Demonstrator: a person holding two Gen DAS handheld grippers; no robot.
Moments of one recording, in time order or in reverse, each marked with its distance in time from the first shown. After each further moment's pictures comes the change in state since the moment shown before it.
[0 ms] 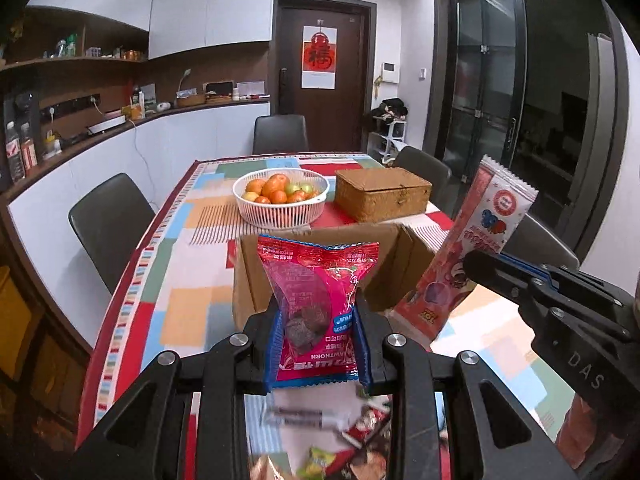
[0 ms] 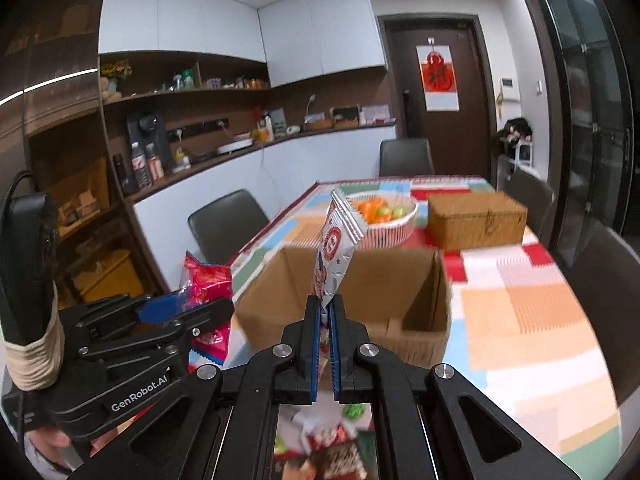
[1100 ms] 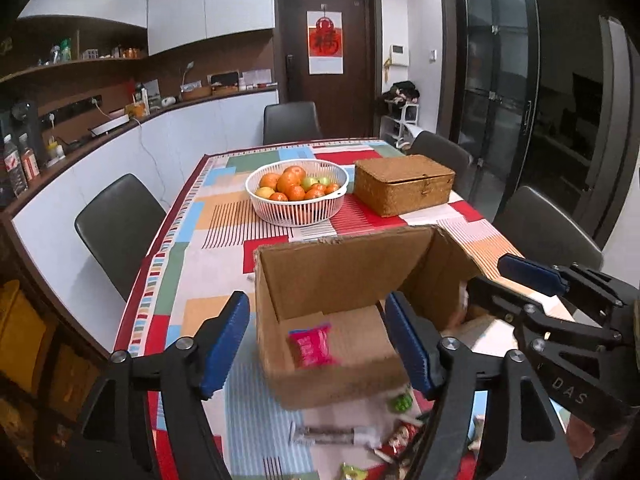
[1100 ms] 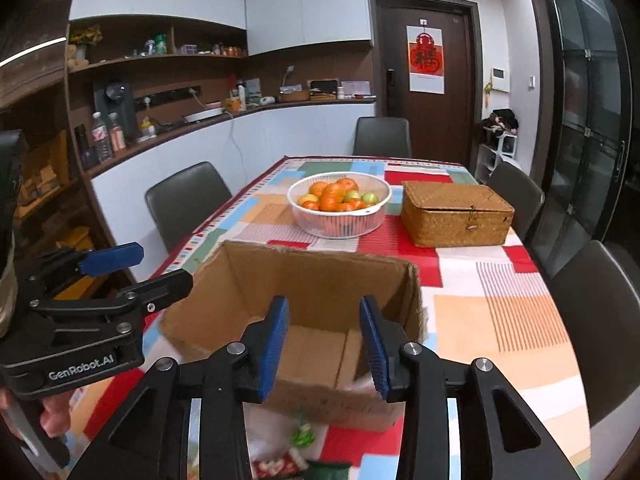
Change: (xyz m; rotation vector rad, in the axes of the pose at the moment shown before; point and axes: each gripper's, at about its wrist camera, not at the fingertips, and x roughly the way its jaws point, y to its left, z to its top) left arm 0.023 0.012 0.013 0.030 0.054 0.061; right arm 0.058 -0.019 0.016 -0.037 0.116 -0.101
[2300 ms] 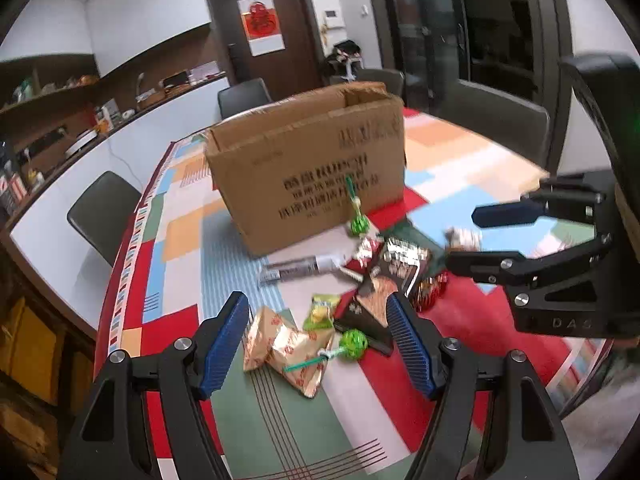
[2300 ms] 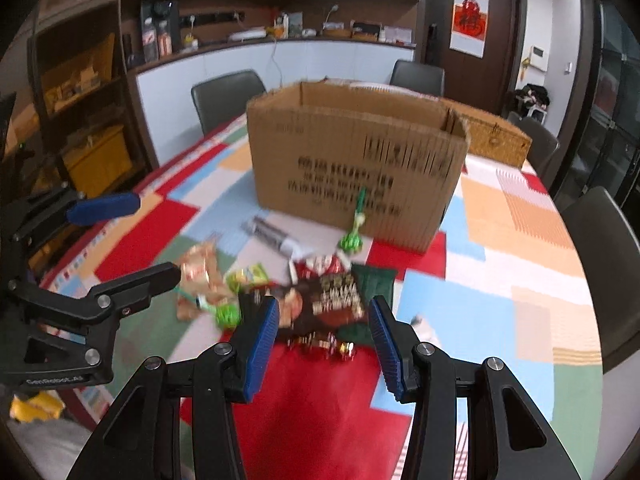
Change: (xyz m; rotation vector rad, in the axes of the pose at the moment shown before) left arm -0.063 -0.047 -0.178 0.261 0.086 -0.049; right arm -0.061 0.042 -0.159 -0.156 0.235 0.039
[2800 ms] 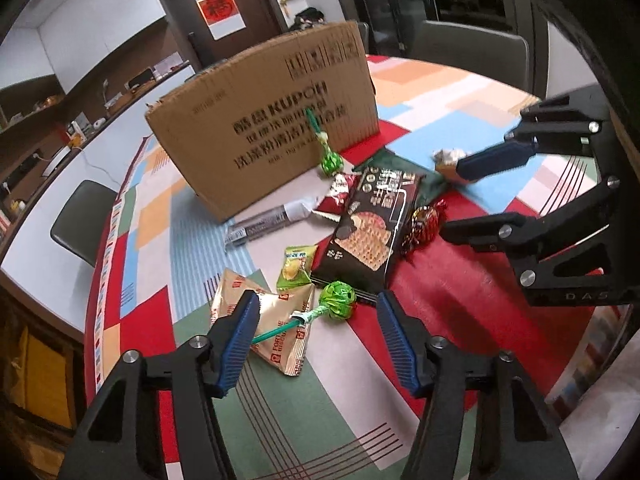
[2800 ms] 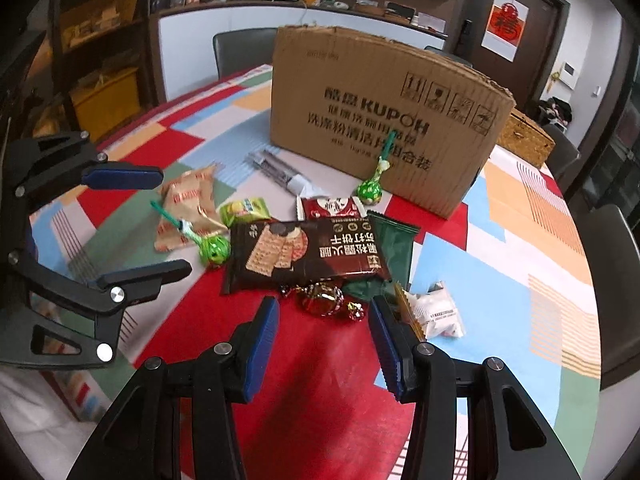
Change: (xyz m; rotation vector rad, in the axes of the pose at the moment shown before) left arm 0.044 -0.023 -0.030 0.152 0.107 -0.018; right arm 0.035 0.013 -0.033 -0.155 0.088 -0.022
